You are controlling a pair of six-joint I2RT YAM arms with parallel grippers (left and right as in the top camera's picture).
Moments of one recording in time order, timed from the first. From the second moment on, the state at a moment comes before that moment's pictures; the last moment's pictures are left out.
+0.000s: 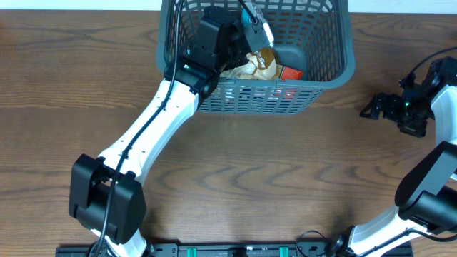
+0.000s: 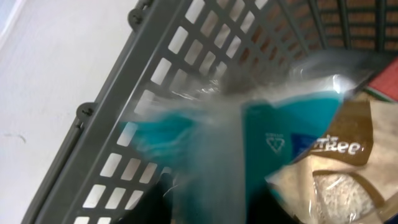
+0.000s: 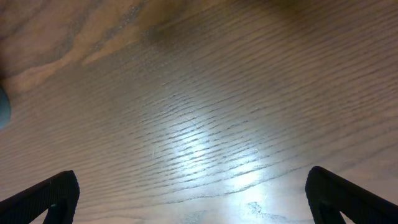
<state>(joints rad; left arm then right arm) -0.50 1.82 1.58 -0.22 0.02 0.81 -0.47 1.87 1.46 -1.06 -0.16 -0.07</state>
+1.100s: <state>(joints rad) -0.49 1.78 1.60 -0.17 -0.10 0.66 -0.47 1.87 1.46 -1.06 -0.16 -0.07</state>
